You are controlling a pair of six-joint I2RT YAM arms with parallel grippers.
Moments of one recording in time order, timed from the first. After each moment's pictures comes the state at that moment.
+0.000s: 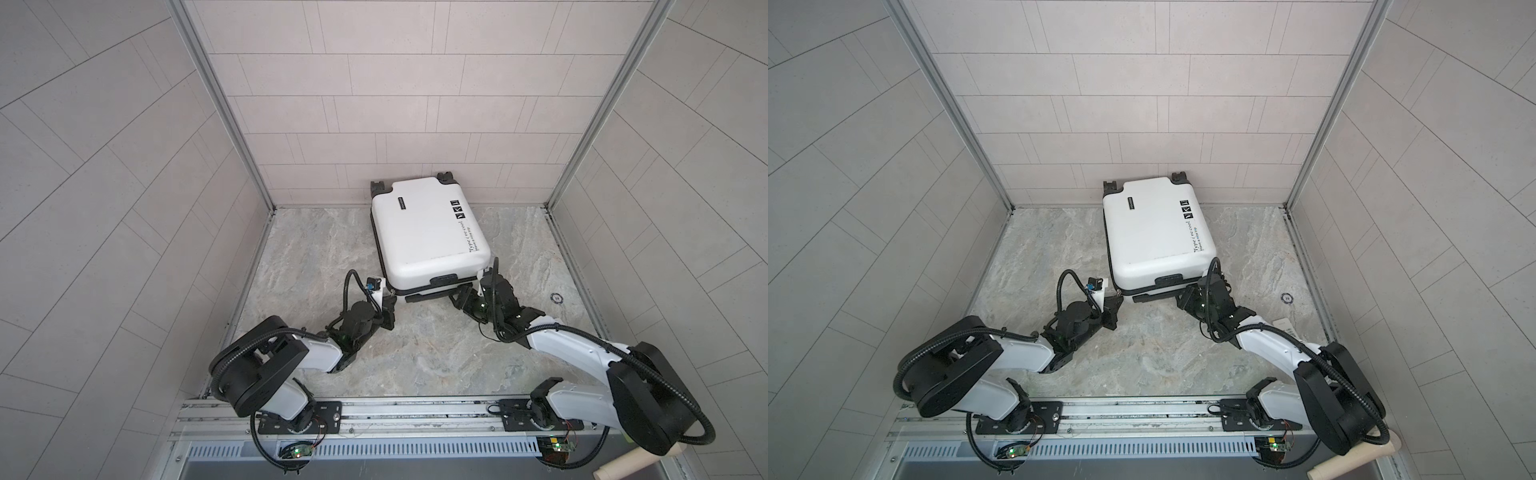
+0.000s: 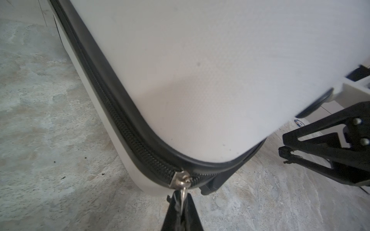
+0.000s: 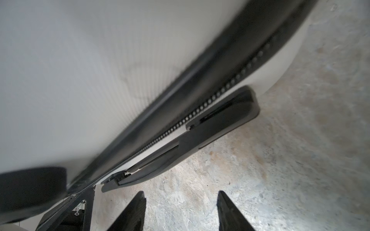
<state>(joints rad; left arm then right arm) -0.74 1.49 0.28 0.89 -0.12 -0.38 0.46 1.25 0.51 0.05 -0.11 1.00</state>
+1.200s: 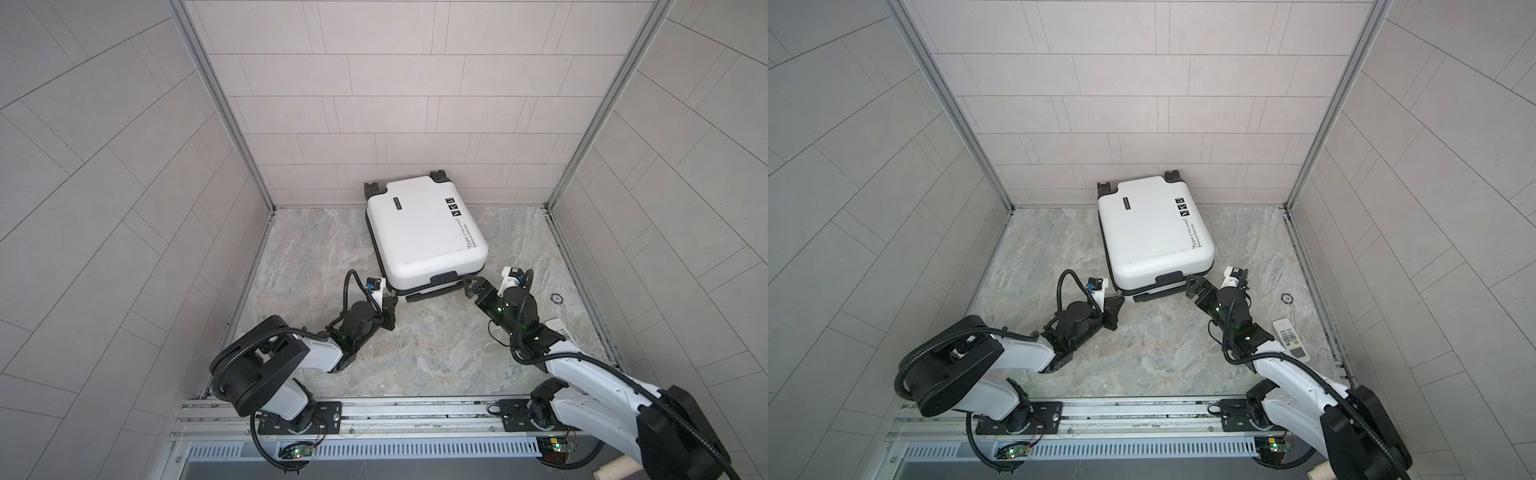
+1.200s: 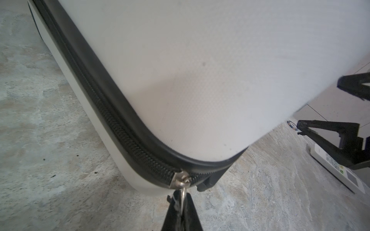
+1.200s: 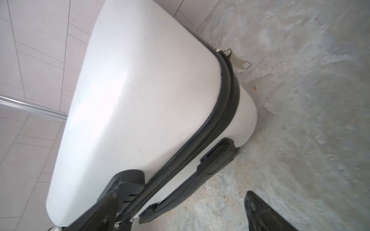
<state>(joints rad) -0.74 1.50 0.28 0.89 -0.10 -0.41 0.43 0.95 0.33 0.25 0.09 1.00</state>
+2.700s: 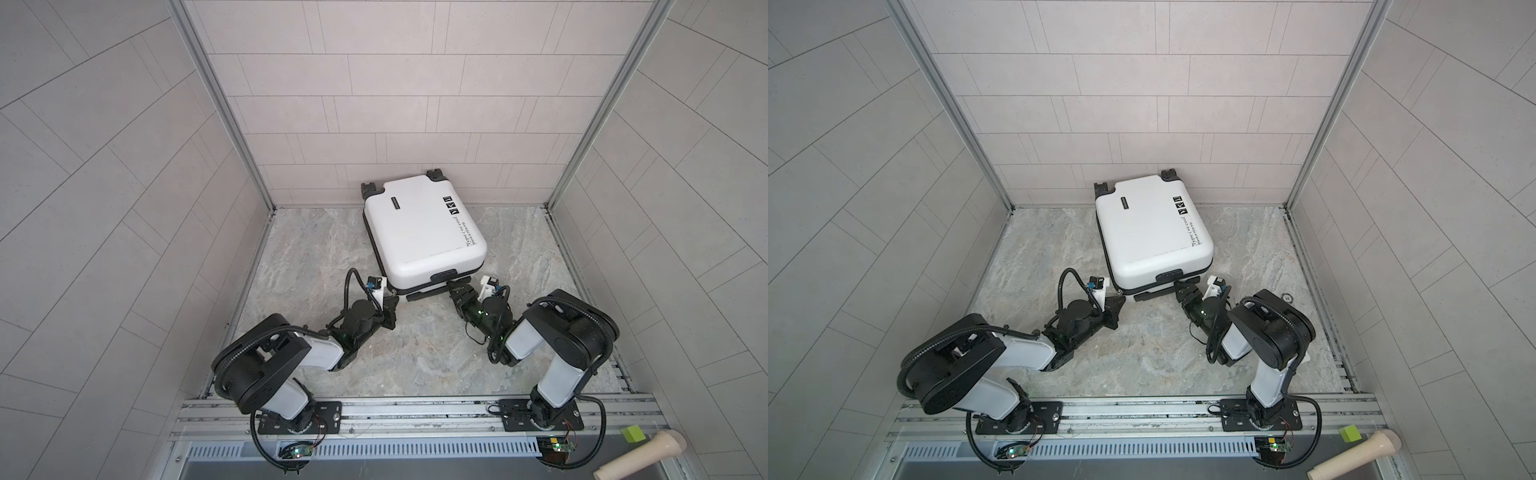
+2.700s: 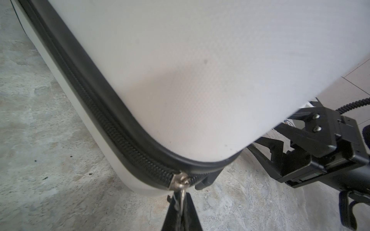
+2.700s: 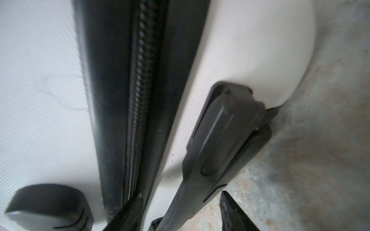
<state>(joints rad) -0.73 1.51 0.30 0.89 -0.07 -0.42 0.49 1.75 0.25 1.30 0.00 1.35</state>
